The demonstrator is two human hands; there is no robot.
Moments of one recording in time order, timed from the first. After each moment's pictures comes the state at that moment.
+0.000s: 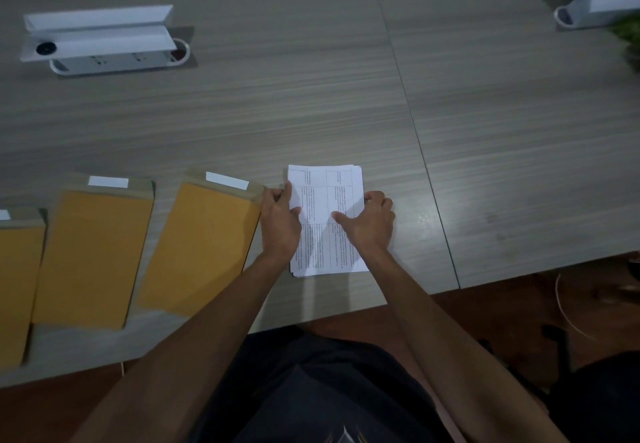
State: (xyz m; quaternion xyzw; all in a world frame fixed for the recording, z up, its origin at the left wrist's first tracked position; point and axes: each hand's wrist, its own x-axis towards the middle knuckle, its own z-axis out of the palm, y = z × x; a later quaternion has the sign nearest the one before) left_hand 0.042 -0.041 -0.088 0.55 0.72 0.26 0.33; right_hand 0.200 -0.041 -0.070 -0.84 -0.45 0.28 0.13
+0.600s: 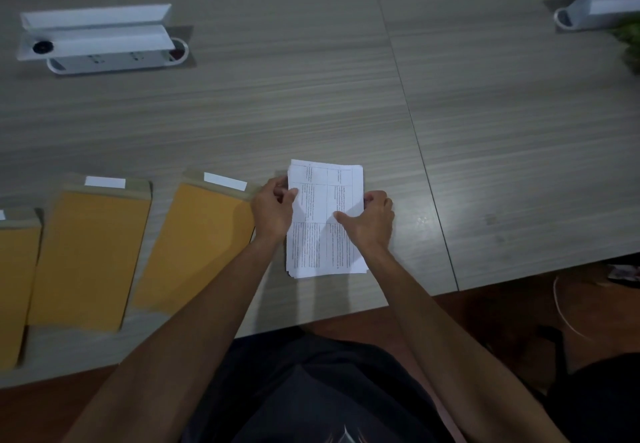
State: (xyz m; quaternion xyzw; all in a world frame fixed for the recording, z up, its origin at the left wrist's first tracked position) left_hand 0.037 -0.014 -0.073 0.42 0.74 0.33 0.41; right_hand 0.203 -0.037 -0.069 -0.83 -0.43 0.31 0.17
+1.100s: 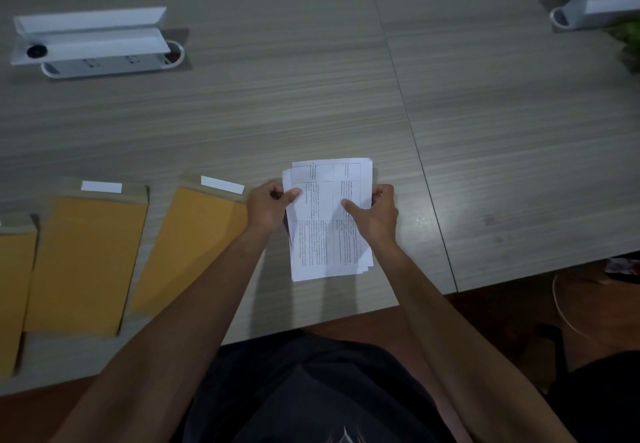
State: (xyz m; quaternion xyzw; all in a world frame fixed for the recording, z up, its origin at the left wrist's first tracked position) left_hand 0.024 0.001 -0.072 0.37 0.72 0.29 0.51; right_hand 0.218 -0.024 -0.050 -0.79 -0.35 0.42 0.27
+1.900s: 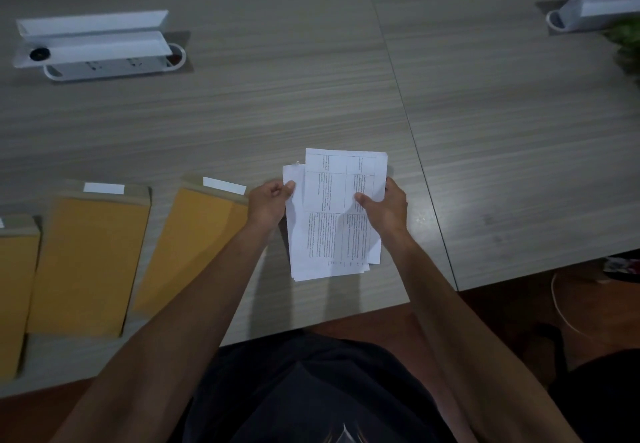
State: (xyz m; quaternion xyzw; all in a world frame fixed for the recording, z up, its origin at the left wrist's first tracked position) left_hand 0.022 0.003 -0.069 0.29 0.70 0.32 0.57; right_hand 0.229 -0.015 -0.034 -0.77 -0.34 0.44 0.30
